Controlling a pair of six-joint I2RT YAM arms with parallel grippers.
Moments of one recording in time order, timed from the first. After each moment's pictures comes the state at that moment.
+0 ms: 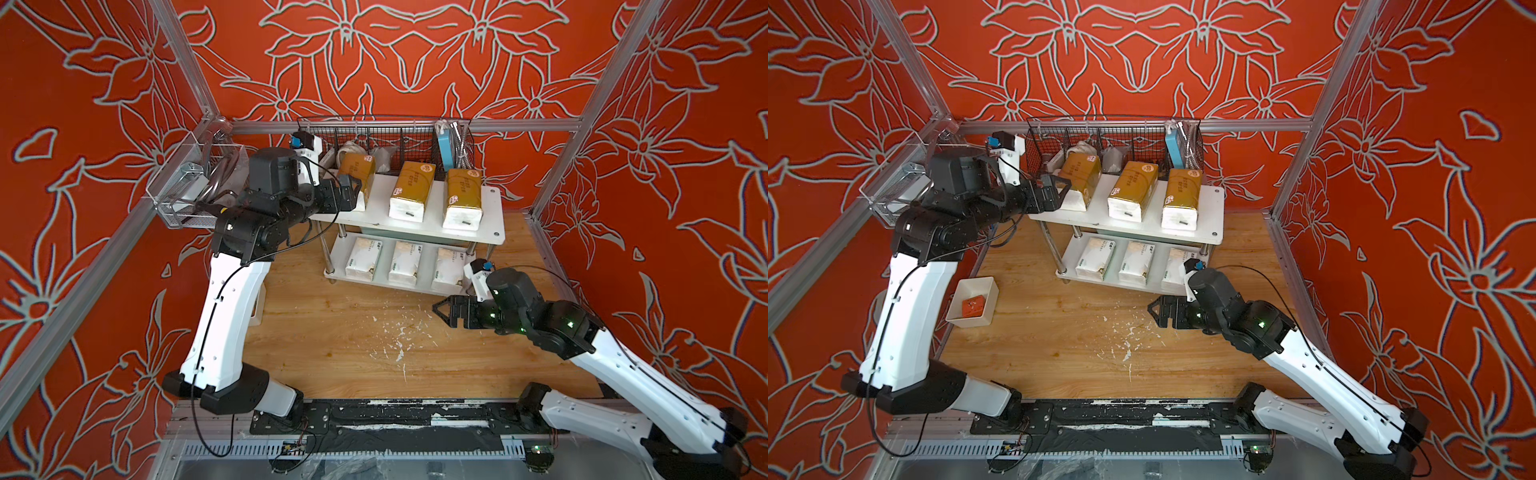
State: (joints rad) left arm -0.27 1.42 2.07 -0.98 0.13 -0.30; right arm 0.82 0.93 1.10 -0.89 -0.02 0.70
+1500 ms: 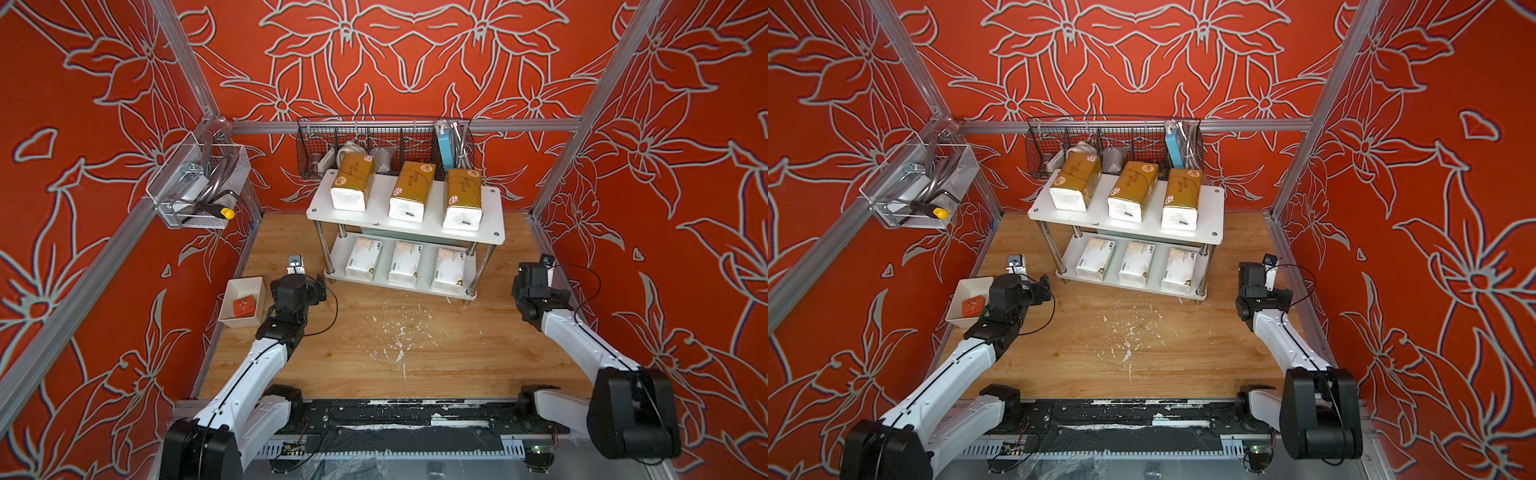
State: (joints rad) left arm -0.10 0.97 0.47 0.03 -0.34 -0.06; right arm 0.04 1.25 0.60 -0.14 0.69 0.19
